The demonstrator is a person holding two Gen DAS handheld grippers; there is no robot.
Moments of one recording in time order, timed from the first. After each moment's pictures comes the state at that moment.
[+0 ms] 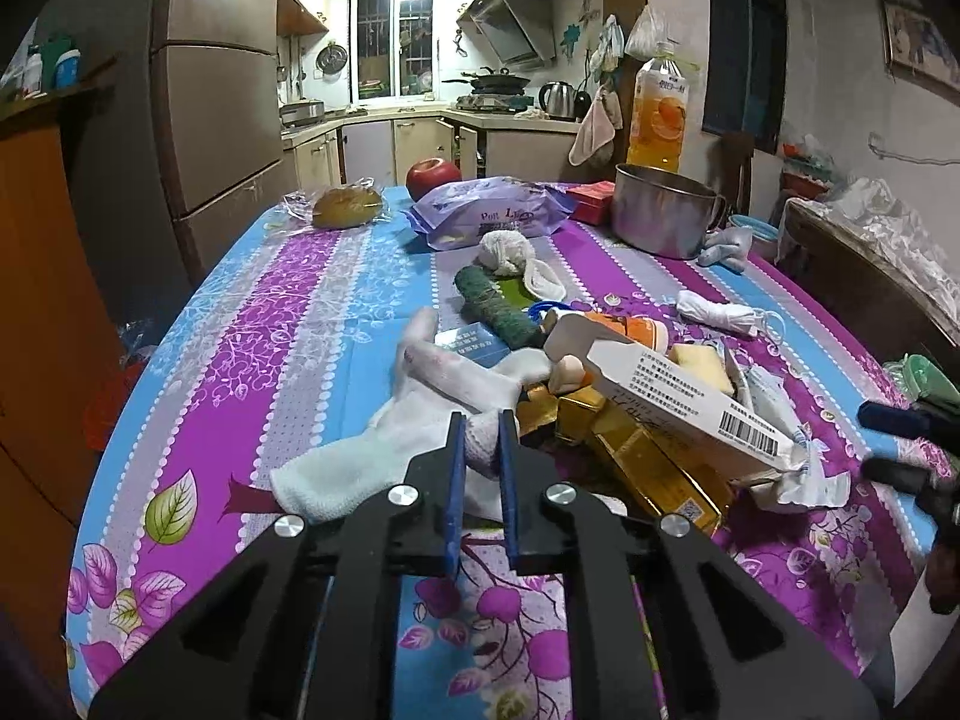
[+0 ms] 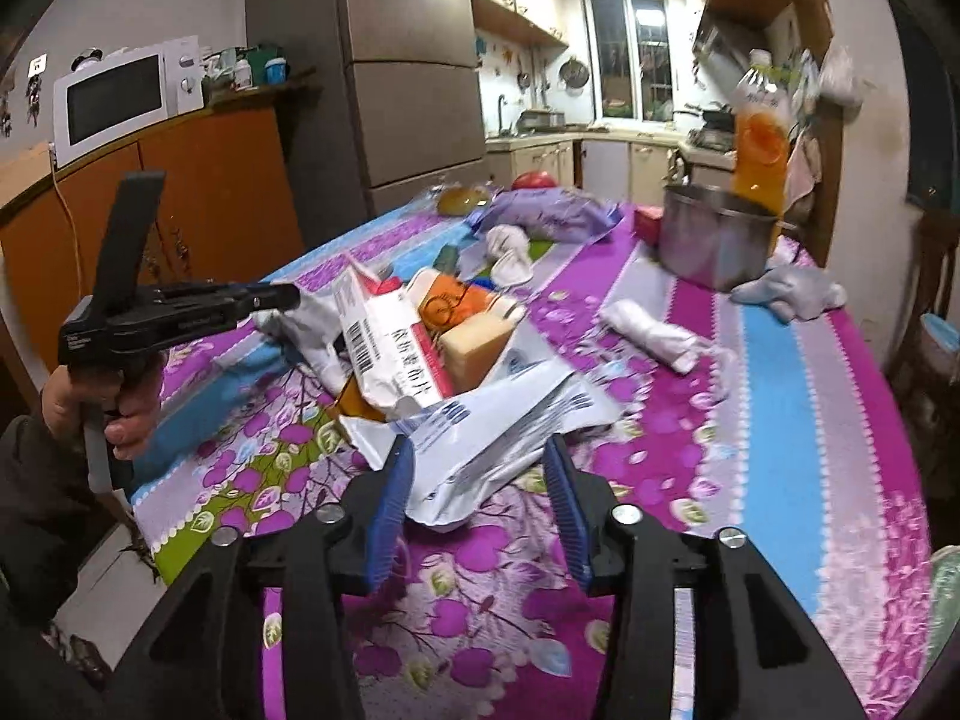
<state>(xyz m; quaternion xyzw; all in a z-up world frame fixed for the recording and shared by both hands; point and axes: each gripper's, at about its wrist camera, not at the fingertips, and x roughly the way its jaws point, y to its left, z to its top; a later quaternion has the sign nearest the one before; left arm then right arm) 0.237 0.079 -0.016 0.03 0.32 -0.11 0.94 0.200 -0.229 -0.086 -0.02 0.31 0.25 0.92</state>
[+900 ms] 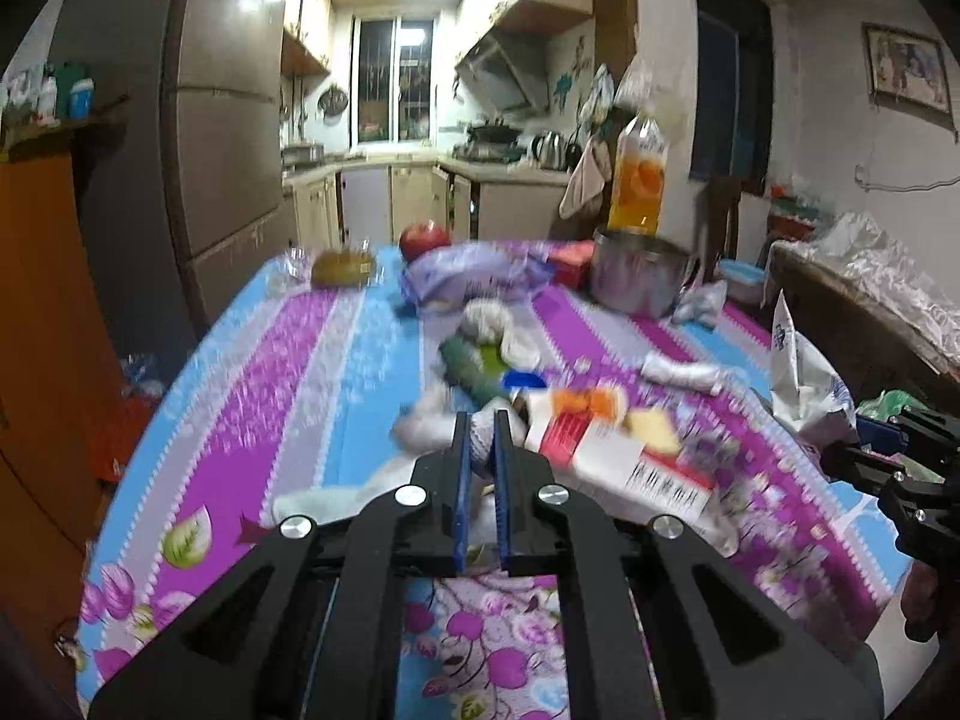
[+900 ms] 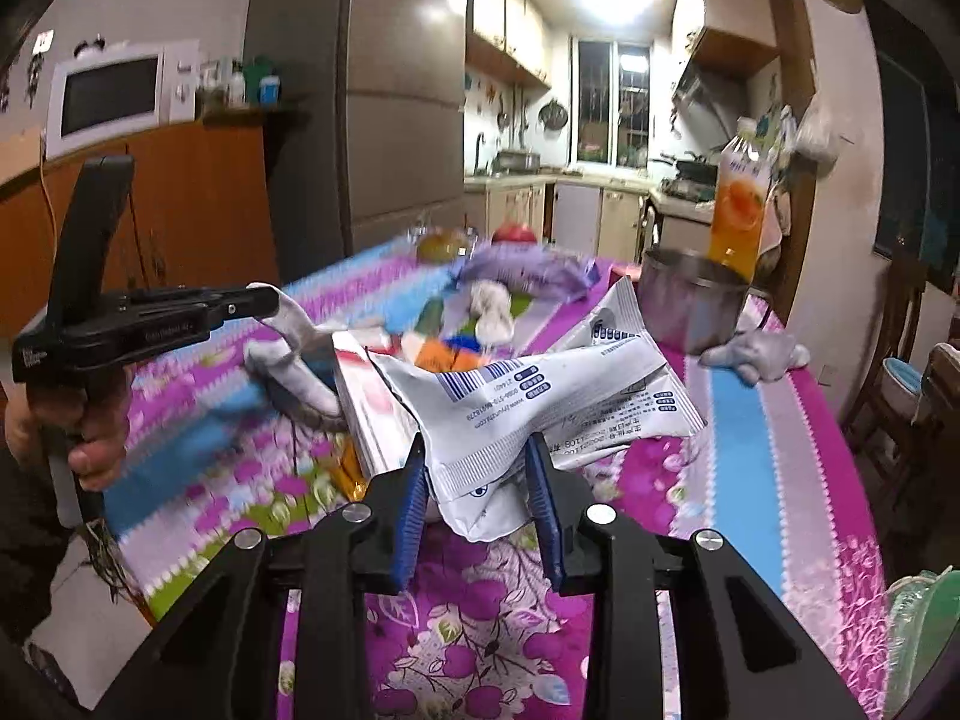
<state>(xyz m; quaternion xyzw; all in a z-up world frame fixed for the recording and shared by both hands) 0.215 0.069 0.026 0.02 0.25 -0.12 0.96 0.189 -0.222 -0.049 -0.04 0.24 0.19 0.95</state>
